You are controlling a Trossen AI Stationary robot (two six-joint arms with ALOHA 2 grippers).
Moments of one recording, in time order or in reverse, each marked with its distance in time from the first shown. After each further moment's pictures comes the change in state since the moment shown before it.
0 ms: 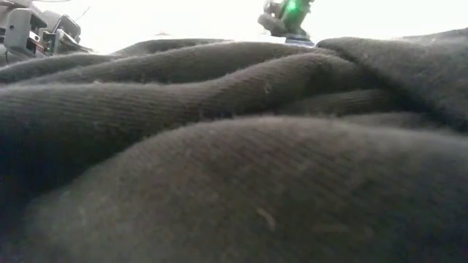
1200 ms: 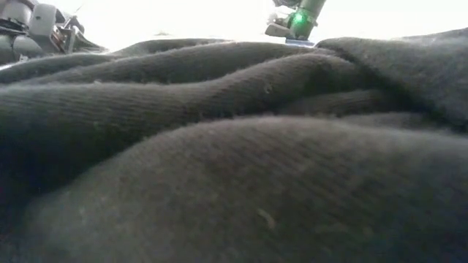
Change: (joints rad) left arm -0.001 0.013 0.064 -0.048 -0.186 -0.112; right arm -0.054 -0.002 -0.056 -0.119 -0.187 0.032
